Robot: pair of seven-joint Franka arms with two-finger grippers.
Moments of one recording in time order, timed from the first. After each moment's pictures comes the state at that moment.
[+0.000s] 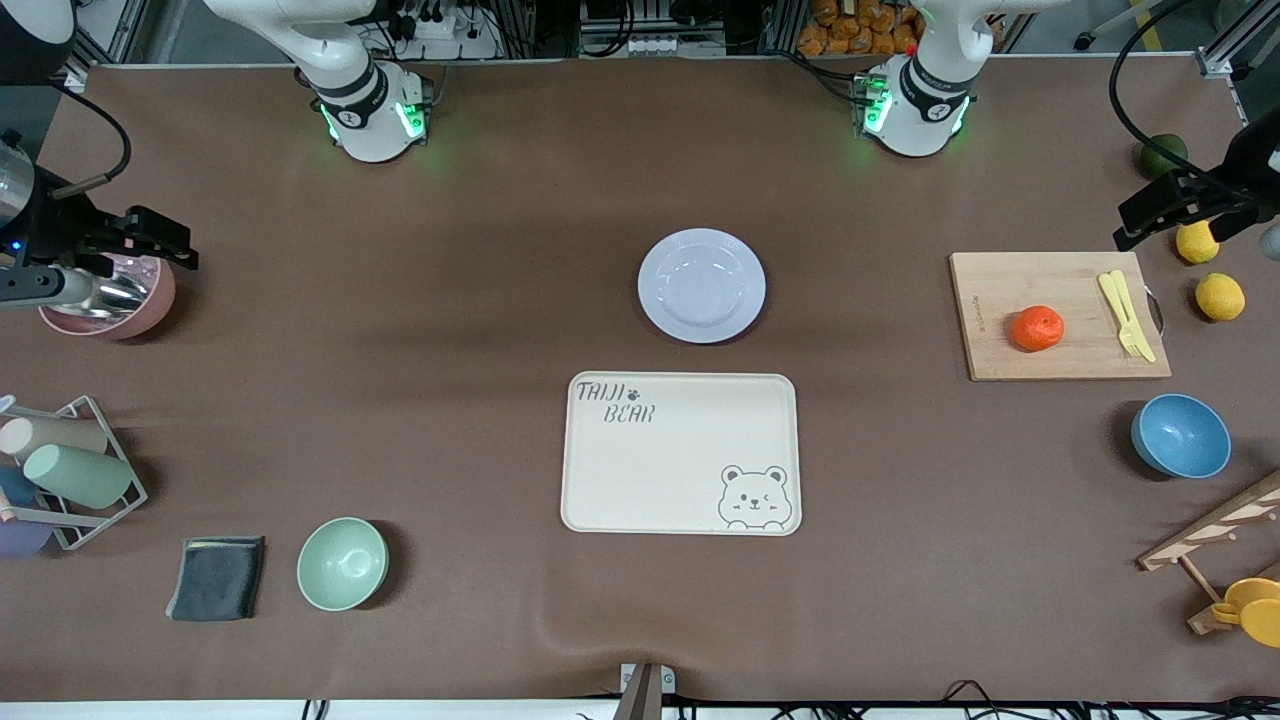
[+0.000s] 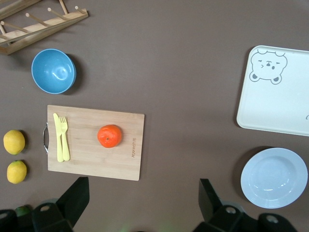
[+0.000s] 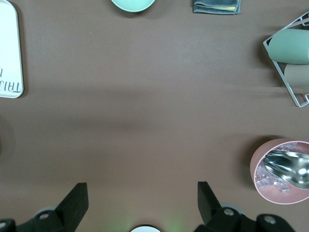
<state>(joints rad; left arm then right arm) 0.01 -0.01 -0.05 -1.48 0.02 1.47 -0.14 0.02 0.02 -0.03 -1.59 0.01 1.48 -0.09</state>
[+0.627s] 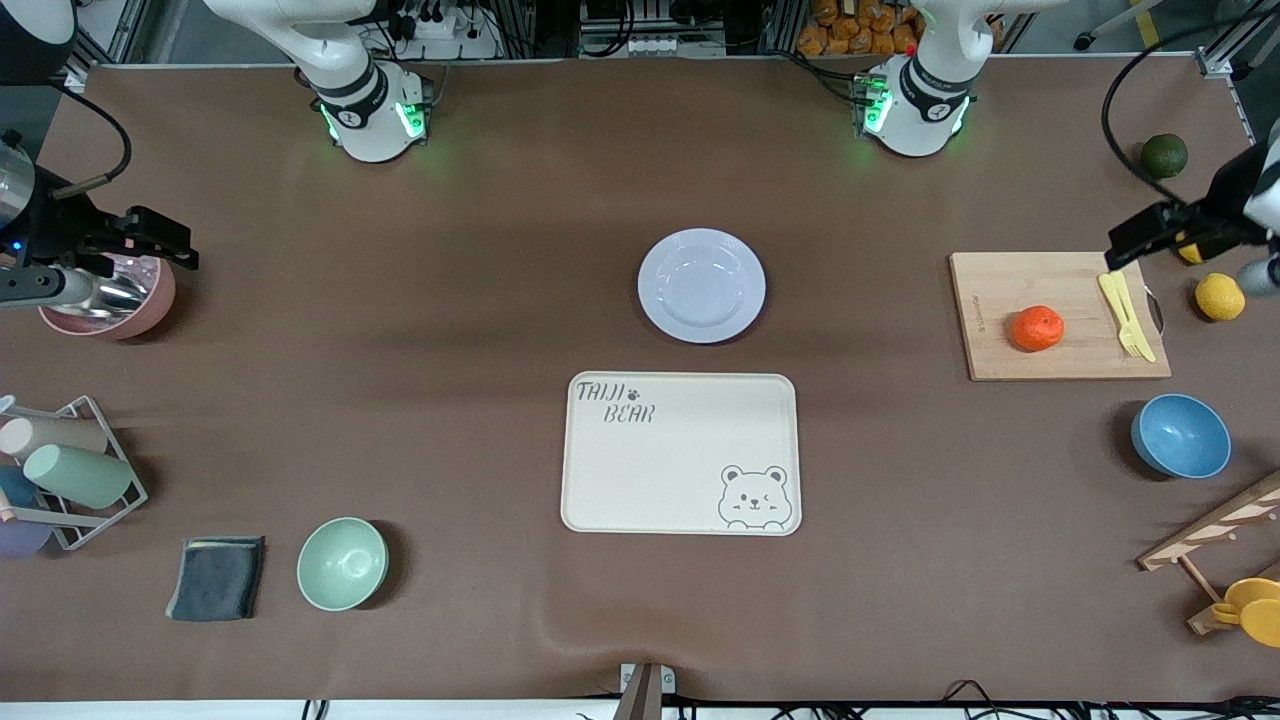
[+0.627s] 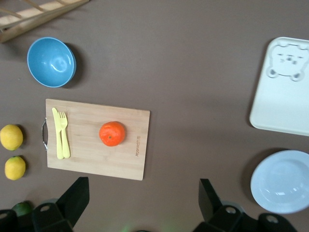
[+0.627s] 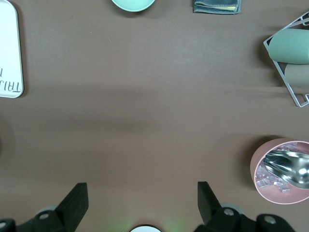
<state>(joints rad) 0.03 0.05 -0.05 -1.57 0.03 1.55 -0.14 0.02 0.02 -0.03 -1.59 0.01 1.48 -0.09</state>
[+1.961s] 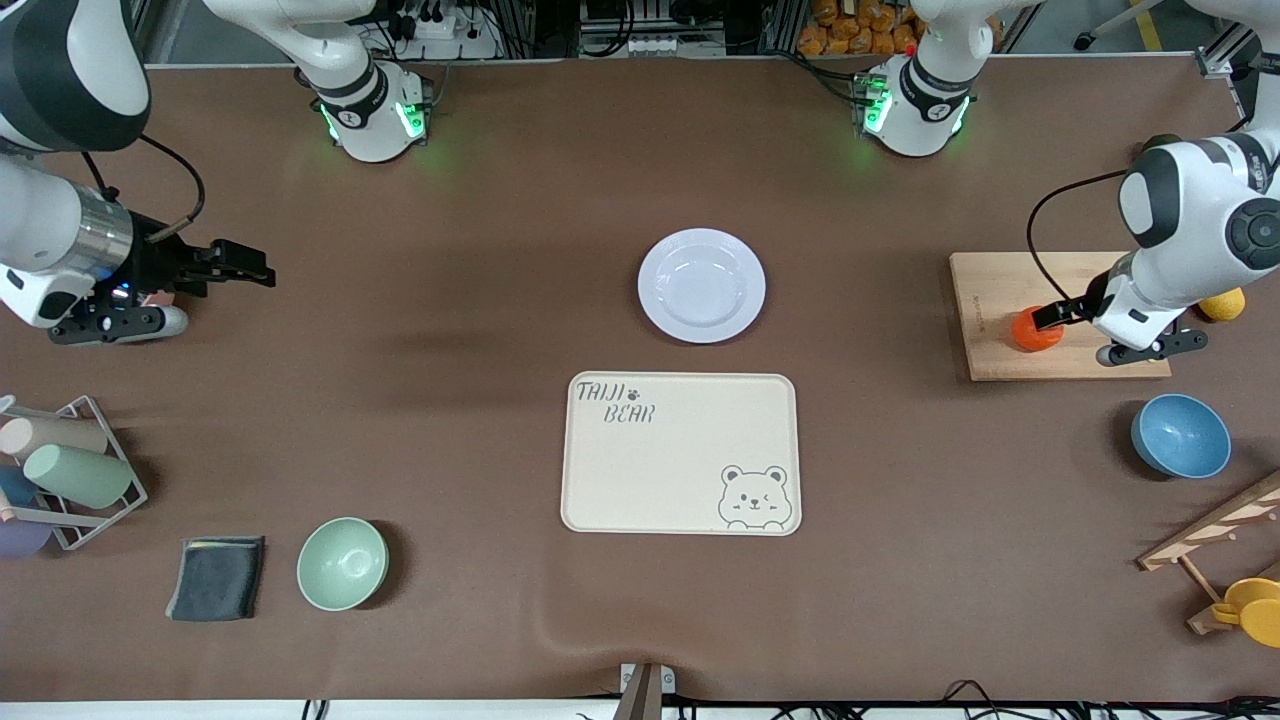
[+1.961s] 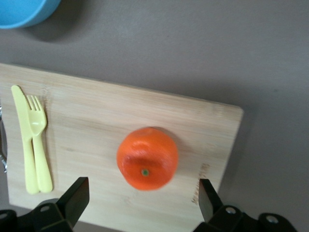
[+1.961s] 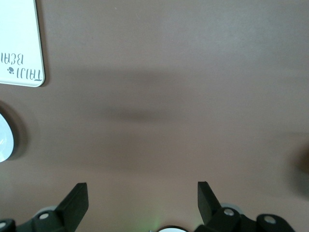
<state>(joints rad) 0.27 0.13 -0.04 -2.31 0.14 2.31 -0.06 0.04 0.03 -0.03 -1.78 0.16 1.59 -0.08</state>
